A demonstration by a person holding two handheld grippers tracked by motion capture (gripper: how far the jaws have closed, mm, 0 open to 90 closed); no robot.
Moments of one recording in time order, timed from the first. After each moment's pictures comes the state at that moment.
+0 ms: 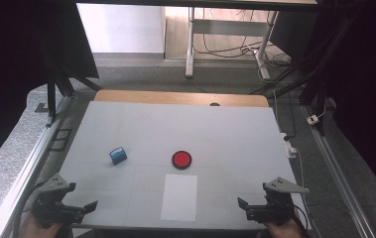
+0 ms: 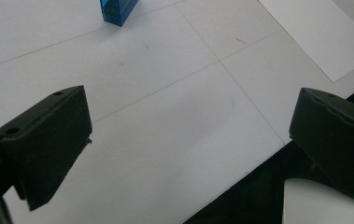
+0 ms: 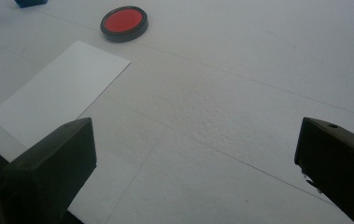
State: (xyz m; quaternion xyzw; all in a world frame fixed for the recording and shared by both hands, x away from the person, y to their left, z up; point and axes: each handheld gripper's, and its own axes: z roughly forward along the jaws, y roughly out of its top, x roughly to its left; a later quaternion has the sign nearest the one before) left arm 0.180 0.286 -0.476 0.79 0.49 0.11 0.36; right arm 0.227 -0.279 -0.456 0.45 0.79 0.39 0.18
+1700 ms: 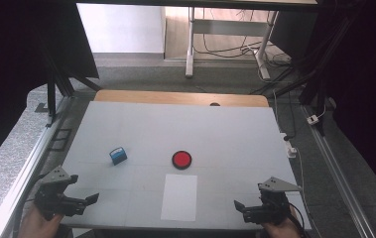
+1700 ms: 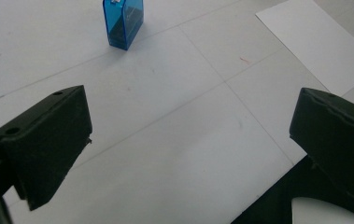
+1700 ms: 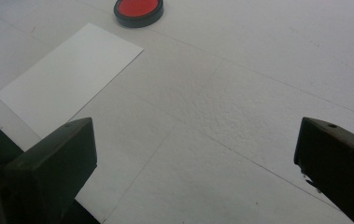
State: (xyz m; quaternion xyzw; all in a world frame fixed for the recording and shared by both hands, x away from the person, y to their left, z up) left arm 0.200 0.288 -0.471 0.79 0.47 0.12 0.37; right arm 0.230 -0.271 -0.458 0.42 0.81 0.37 0.16
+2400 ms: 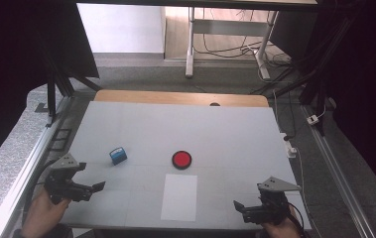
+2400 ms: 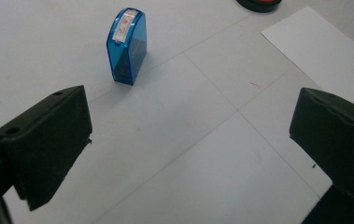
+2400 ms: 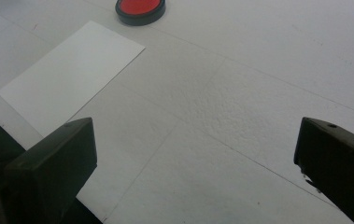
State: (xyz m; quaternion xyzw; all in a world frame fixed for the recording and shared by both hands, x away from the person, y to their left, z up) left arm 0.239 0.284 -0.470 0.81 0.44 0.12 0.37; right arm 0.230 -0.270 -0.458 0.42 0.82 0.37 0.16
